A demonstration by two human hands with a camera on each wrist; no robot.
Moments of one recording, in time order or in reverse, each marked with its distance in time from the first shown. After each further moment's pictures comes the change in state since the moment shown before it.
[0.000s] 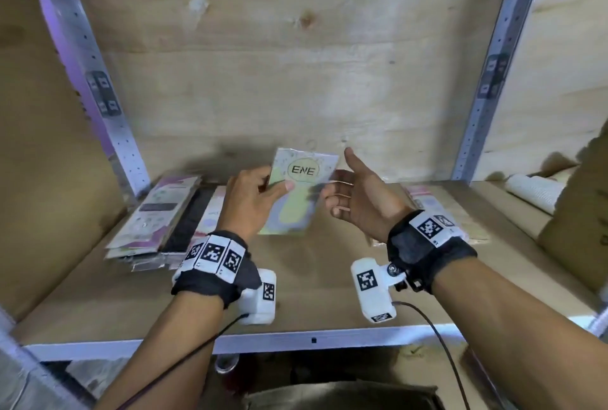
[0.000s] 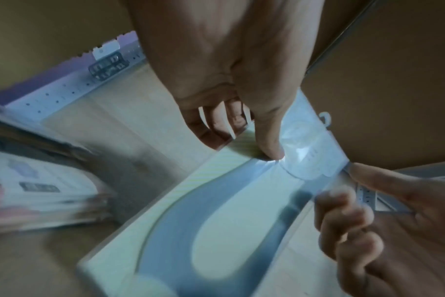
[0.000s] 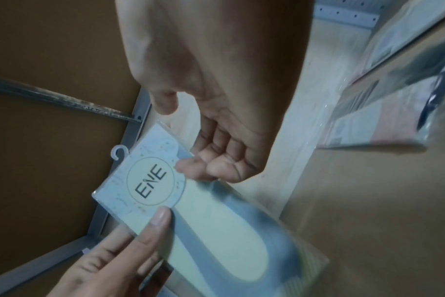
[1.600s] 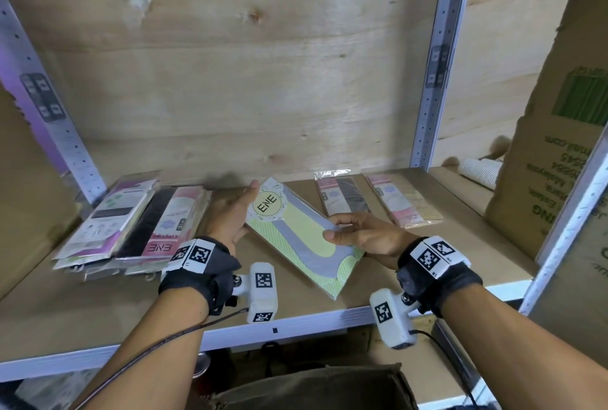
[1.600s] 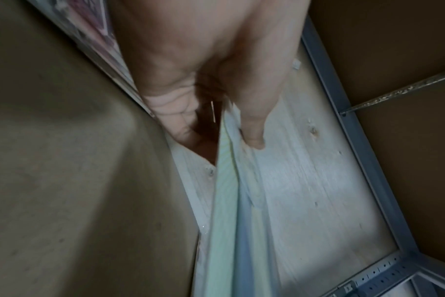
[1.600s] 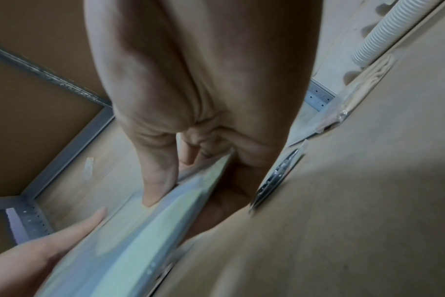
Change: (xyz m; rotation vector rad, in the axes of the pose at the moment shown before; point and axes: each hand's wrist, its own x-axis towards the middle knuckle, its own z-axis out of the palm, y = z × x) left_hand -0.016 -0.013 0.060 -0.553 0.041 -0.690; right_hand -0.044 0.052 -0.098 -0.553 -0.111 -0.039
